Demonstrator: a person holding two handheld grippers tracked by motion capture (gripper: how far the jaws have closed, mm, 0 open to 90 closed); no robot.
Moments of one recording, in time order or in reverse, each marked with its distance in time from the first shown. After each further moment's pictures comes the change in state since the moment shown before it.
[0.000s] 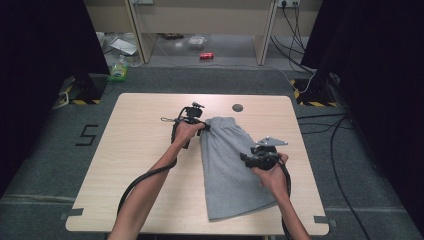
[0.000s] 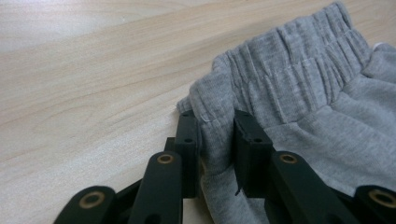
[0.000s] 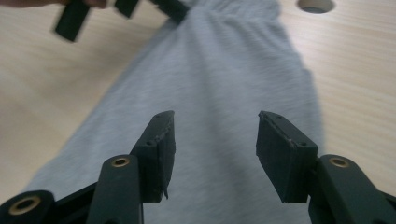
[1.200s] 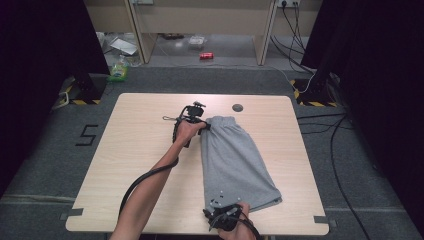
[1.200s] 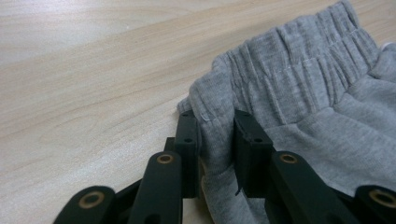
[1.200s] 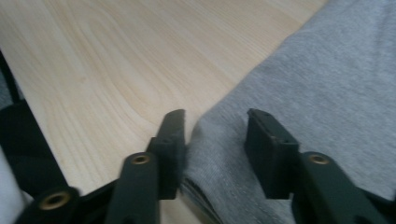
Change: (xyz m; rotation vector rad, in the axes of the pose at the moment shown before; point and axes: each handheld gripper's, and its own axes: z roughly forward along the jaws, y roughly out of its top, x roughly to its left) left arm -0.003 0.003 0.003 0.003 0.031 0.019; right arm 0.153 -0.089 -0.002 0.131 0.160 -0.275
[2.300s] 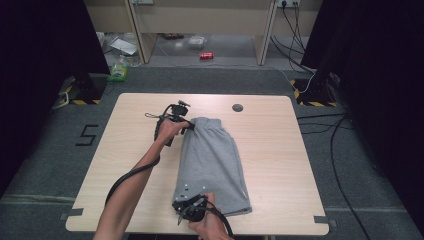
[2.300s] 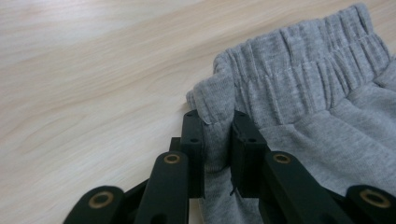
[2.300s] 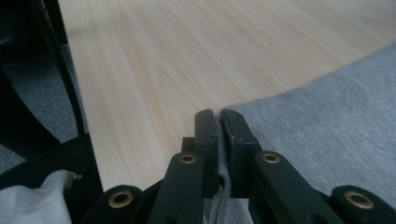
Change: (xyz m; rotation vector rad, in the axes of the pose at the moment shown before) left arm 0.053 -0.015 -0.039 0.055 0.022 0.040; right arm 0.042 0.064 0.051 -0.031 0.224 -0.091
